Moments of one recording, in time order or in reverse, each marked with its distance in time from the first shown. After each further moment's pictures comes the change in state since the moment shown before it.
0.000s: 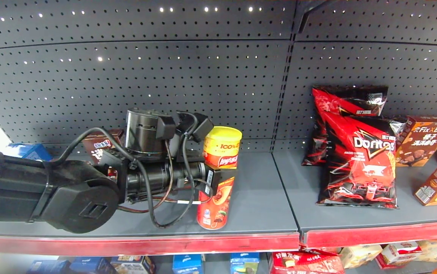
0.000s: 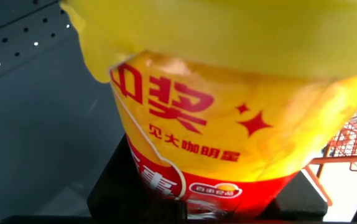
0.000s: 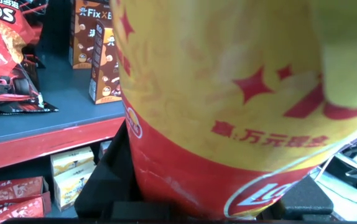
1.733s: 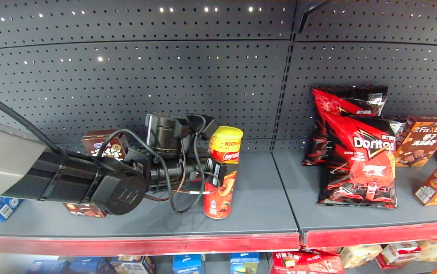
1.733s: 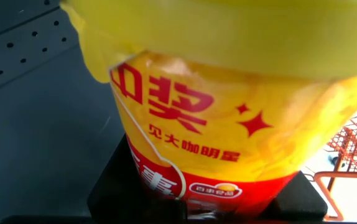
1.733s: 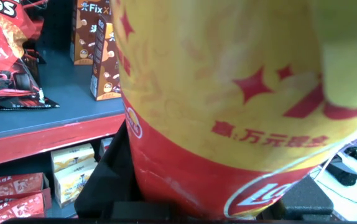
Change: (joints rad) left arm 0.035 0.139 -0.101 -0.033 0.002 -0.006; right arm 0.000 0.000 0.013 0.001 0.005 -0.001
